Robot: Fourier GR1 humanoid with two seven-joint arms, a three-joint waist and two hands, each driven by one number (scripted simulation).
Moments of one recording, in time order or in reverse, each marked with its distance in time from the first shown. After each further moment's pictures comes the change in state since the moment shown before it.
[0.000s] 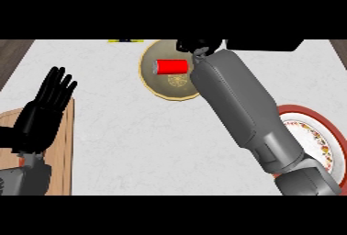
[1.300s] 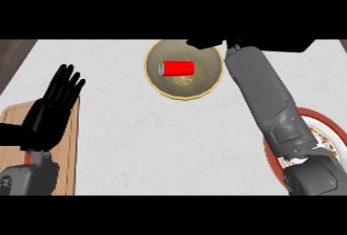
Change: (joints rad) left arm -0.018 -0.029 -0.030 -0.017 -0.014 0.006 0.012; right arm -0.032 -0.049 -0.489 0.351 -0.407 -0.229 -0.602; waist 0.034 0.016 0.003
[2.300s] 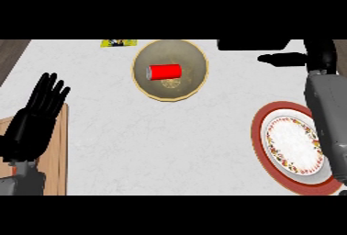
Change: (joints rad) left arm 0.072 0.019 0.063 -0.028 0.019 -0.004 0.010; right arm 0.347 -0.261 -0.124 -0.212 -0.232 0.283 -0.163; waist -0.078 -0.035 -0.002
